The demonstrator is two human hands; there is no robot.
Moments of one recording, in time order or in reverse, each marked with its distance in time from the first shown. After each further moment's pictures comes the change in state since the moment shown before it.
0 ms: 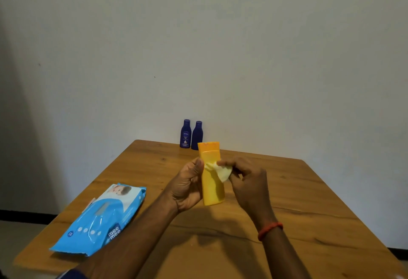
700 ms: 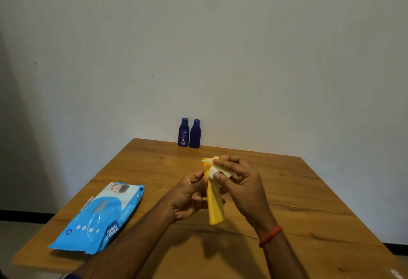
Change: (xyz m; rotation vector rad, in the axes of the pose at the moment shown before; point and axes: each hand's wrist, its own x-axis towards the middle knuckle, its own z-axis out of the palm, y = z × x) left_hand -0.013 -0.018 -0.007 0.157 -0.081 -0.114; right_hand -0.013 -0.016 -0.007 0.357 -0.107 0.275
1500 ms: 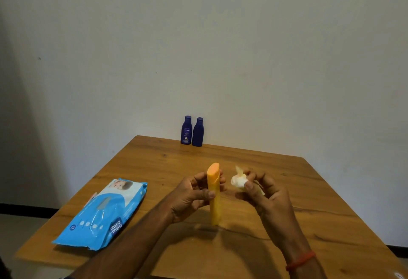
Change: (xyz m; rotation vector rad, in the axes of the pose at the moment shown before) left_hand -0.012 0.001 -0.008 0.136 0.057 -0.008; right_hand -0.035 0.000 -0.035 0.371 0.009 0.247
